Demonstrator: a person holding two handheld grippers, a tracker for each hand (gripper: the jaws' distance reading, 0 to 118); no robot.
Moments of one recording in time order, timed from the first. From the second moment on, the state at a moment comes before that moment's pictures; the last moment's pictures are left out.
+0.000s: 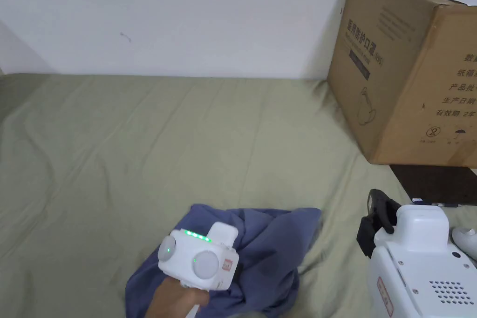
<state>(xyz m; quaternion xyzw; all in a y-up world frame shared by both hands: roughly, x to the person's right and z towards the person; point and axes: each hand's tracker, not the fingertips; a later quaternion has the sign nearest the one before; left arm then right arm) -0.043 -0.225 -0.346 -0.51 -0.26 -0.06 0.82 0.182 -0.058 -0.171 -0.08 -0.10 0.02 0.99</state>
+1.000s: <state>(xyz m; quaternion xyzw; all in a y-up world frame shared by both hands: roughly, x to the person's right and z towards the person) -0.182 -0.022 -0.266 -0.06 -0.09 -0.02 0.99 0.160 -0.020 -0.174 -0.03 -0.09 0.01 1.00</state>
